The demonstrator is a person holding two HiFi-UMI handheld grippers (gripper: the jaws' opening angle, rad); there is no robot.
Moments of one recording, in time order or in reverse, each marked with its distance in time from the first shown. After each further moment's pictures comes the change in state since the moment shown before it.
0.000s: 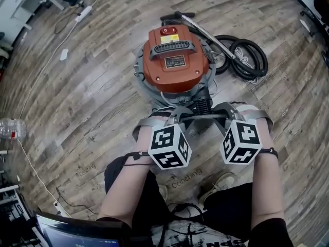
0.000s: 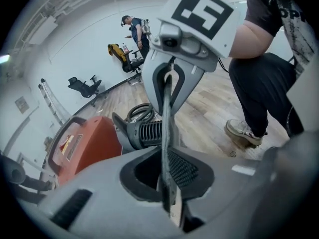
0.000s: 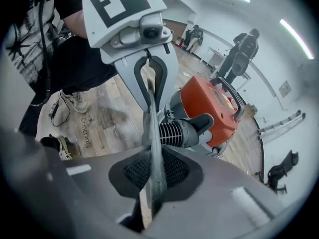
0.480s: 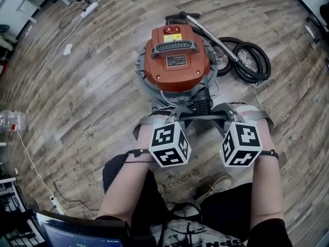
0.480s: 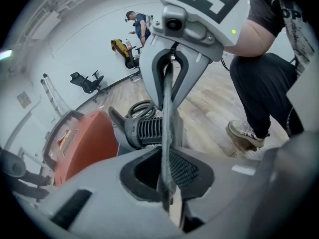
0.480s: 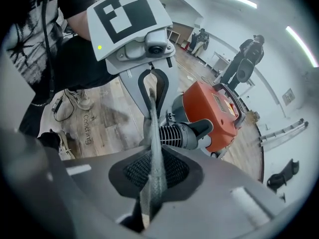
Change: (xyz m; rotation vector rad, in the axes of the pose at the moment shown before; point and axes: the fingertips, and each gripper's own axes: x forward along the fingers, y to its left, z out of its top) left arm 0.011 0.000 -0.005 -0.035 0.034 0.013; right arm -0.004 -0.001 0.004 -0.069 -0.024 0.011
